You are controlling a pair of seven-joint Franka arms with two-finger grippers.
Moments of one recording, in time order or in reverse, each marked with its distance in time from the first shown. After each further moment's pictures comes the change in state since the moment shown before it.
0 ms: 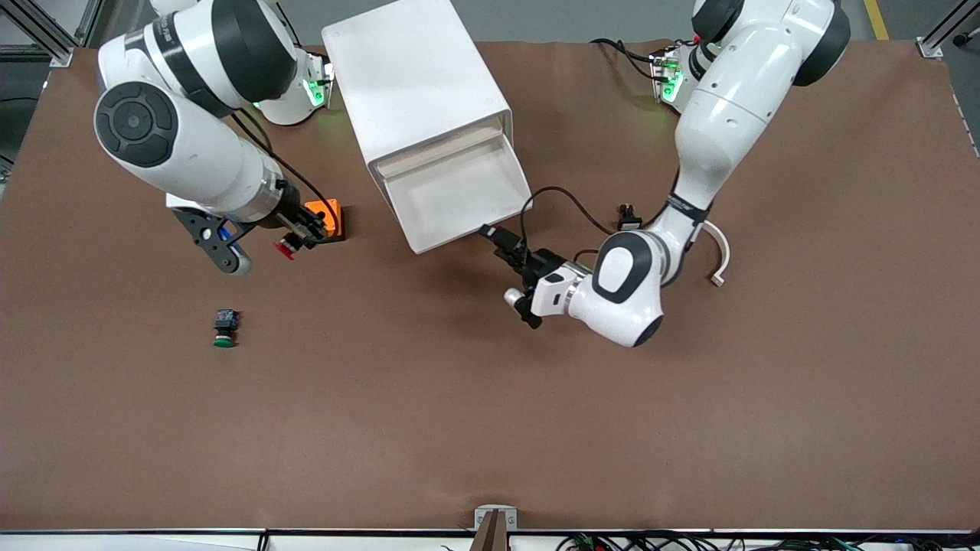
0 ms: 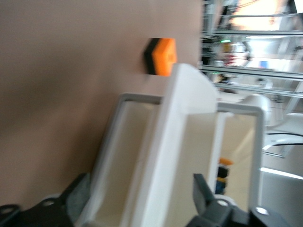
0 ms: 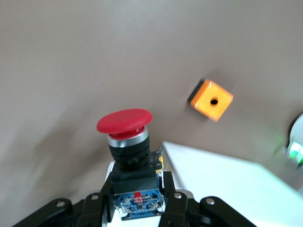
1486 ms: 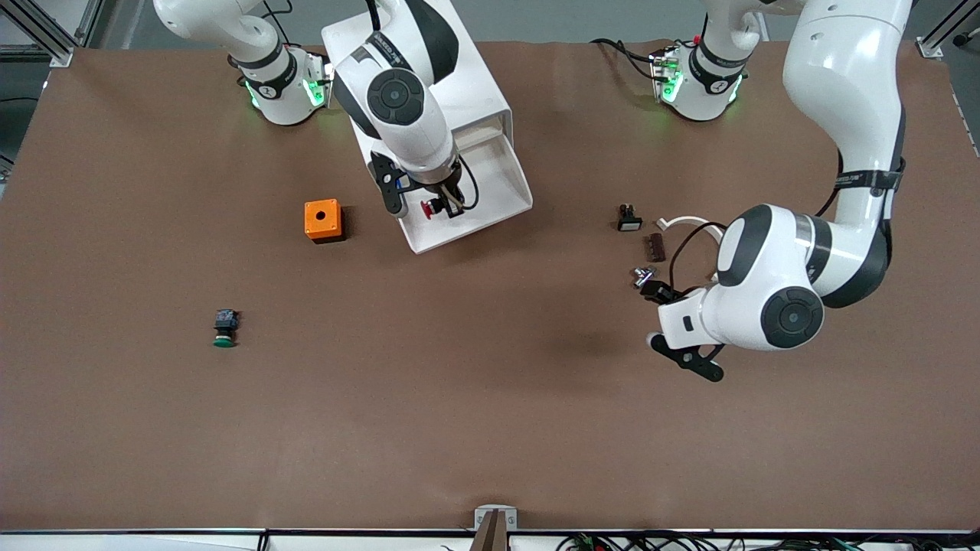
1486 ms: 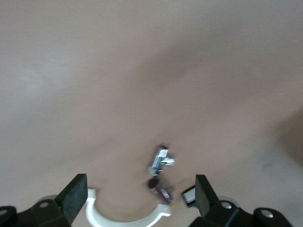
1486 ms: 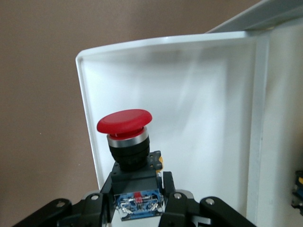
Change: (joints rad) left arm 0.142 -0.231 0.056 0.041 0.948 -0.015 -0.305; right arm 0.383 0.029 0.000 -0.350 0.046 0.523 0.628
